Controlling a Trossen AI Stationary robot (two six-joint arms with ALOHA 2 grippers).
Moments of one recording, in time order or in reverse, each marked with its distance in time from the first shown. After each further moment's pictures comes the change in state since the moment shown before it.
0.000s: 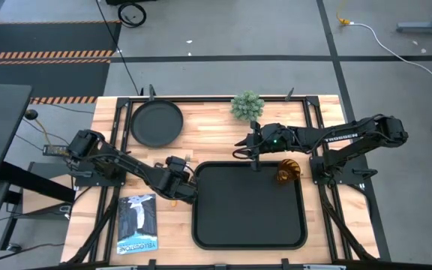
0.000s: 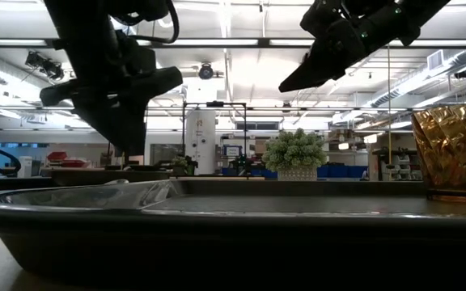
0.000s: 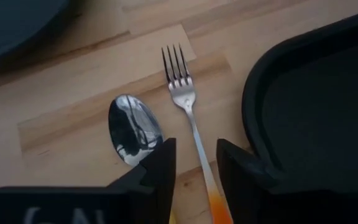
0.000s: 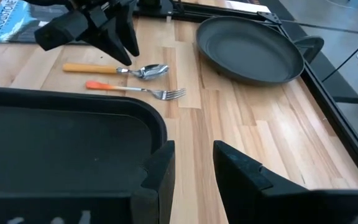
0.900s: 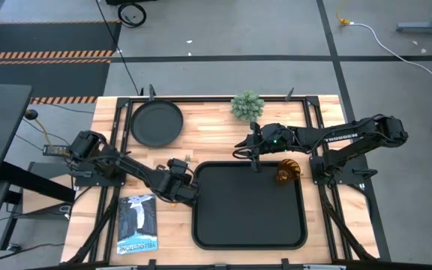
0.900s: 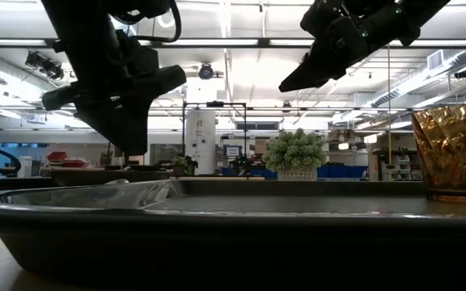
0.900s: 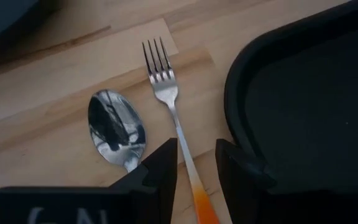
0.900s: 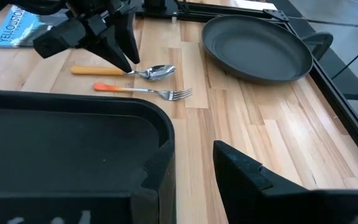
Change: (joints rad) left arm -0.020 0.017 -0.001 0.056 -0.011 0.008; right arm 0.000 0.001 0.000 -0.003 -0.027 0.027
